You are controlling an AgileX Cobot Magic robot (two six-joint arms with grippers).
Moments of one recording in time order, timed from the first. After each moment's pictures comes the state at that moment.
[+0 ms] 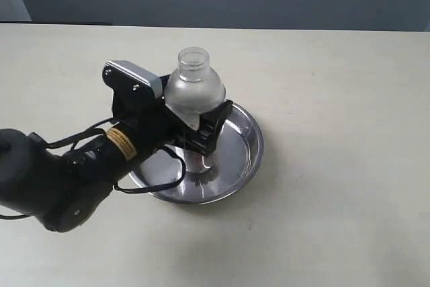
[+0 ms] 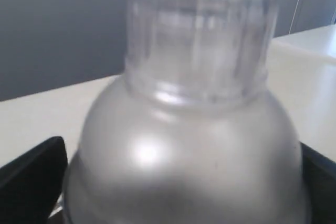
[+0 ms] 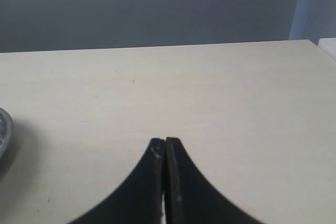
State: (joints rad) left arm -0.58 1.89 -0.53 -0.06 -1.21 -0.07; right arm -0.01 0.00 0.00 0.04 0.32 0.02
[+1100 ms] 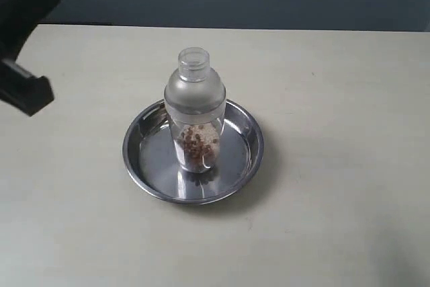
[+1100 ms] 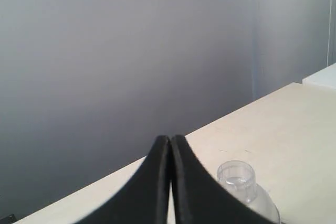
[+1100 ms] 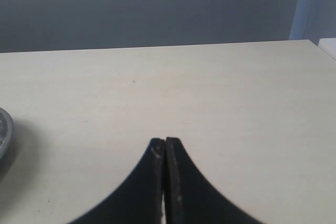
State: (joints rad) left arm -0.55 0.72 -0.50 -0.68 -0.21 0.81; right arm -0.01 0.00 0.00 0.04 0.32 0.02
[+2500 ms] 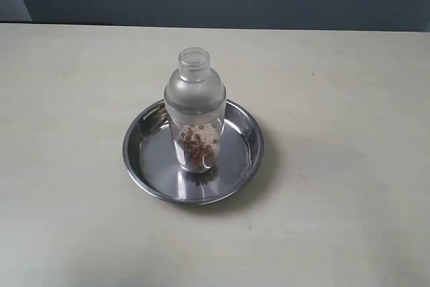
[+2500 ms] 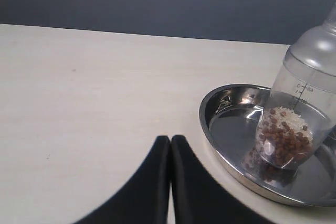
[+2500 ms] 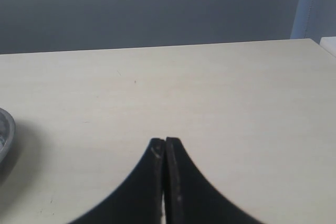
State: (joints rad) left arm -0.07 0.01 0.00 -0.21 0.30 0.01; right arm -0.01 0.00 0.00 0.05 0.32 0.02
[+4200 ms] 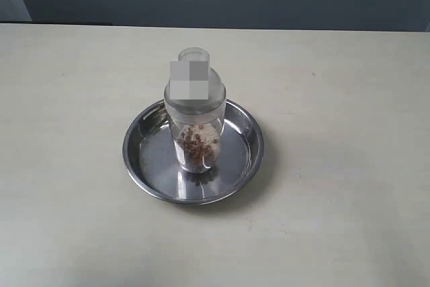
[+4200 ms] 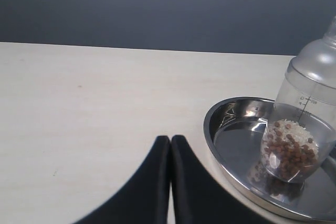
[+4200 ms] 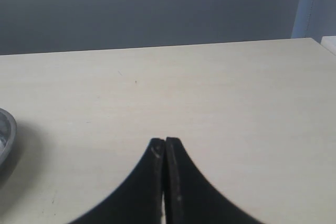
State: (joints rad) left arm -0.07 0.01 0.00 -0.18 0.25 0.01; right arm -0.01 0.00 0.00 0.06 0.32 0.02
